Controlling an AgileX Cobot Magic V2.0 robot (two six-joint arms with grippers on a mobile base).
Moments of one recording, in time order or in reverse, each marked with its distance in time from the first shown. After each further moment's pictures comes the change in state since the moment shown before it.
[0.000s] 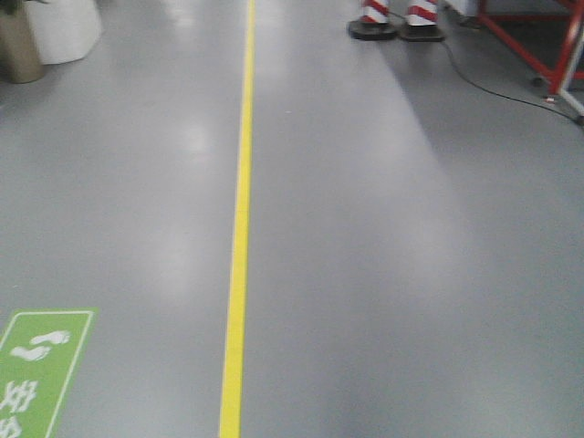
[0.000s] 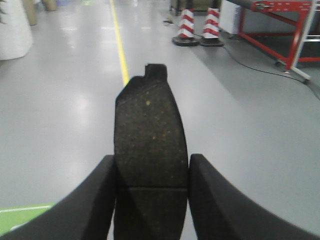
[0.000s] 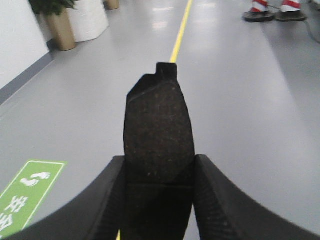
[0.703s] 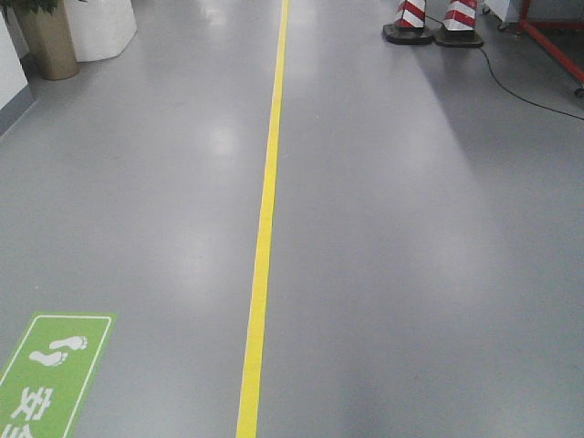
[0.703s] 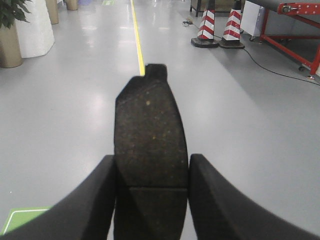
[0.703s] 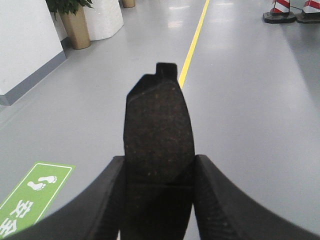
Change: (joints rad) left arm 0.000 0.000 0.000 0.000 0.000 0.000; right arm 0.000 0.000 0.000 0.000 0.000 0.000
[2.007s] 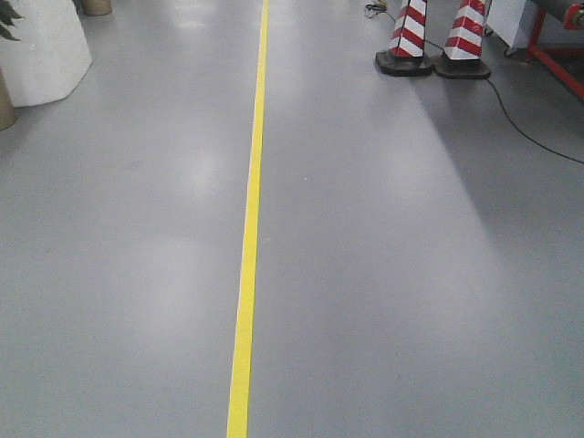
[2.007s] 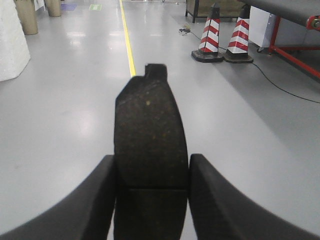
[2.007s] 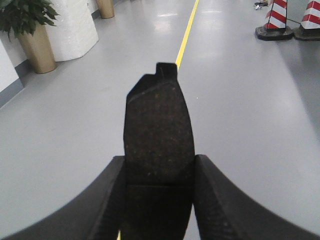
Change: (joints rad) left arm 0.000 0.000 0.000 0.000 0.000 0.002; right arm 0.000 0.000 0.000 0.000 0.000 0.000
